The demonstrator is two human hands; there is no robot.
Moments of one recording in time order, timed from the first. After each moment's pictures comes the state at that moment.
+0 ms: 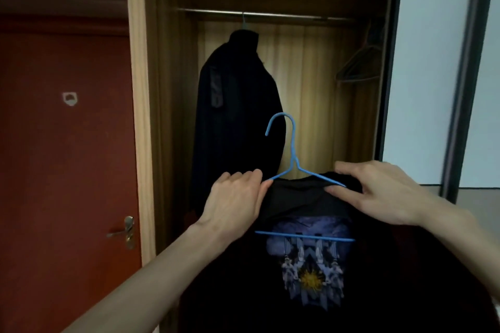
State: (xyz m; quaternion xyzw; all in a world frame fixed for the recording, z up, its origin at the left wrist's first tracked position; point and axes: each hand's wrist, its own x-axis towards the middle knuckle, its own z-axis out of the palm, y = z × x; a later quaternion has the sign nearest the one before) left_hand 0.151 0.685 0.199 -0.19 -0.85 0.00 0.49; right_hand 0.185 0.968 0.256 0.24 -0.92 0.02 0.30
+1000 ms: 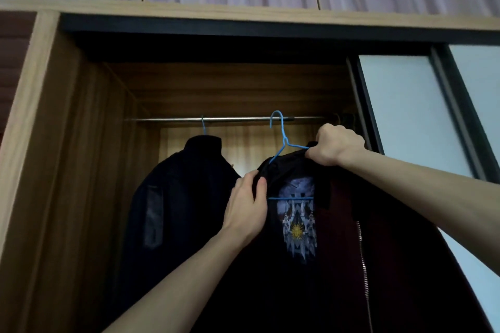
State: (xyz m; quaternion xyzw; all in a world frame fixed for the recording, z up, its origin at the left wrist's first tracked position) left_hand -0.113 0.789 0.411 -0.24 -0.77 -0.41 0.42; right_hand -0.063 0.988 0.525 -0.05 -0.88 0.13 0.46
